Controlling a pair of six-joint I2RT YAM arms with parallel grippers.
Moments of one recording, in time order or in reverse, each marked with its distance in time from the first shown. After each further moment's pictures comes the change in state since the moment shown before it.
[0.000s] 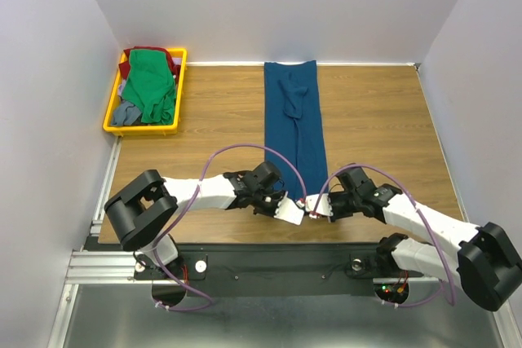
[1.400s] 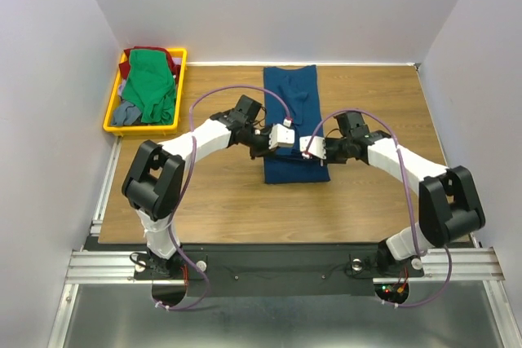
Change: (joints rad) left arm 0.402 0.216 0.492 -0.264 0.291 -0.031; right arm -0.259 0.437 0.489 0.005 -0.027 -0.127
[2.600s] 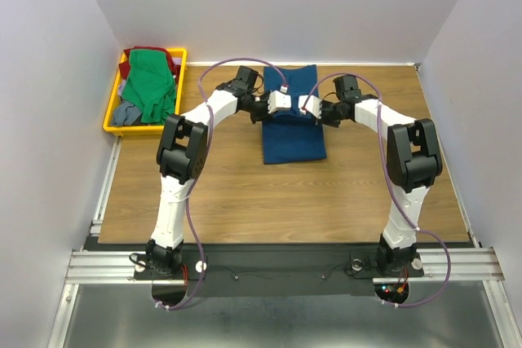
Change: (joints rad) left arm 0.159 0.483 0.586 -0.052 -0.012 0.117; right arm -0.141 0.521 0.522 0.035 -0.058 0.008
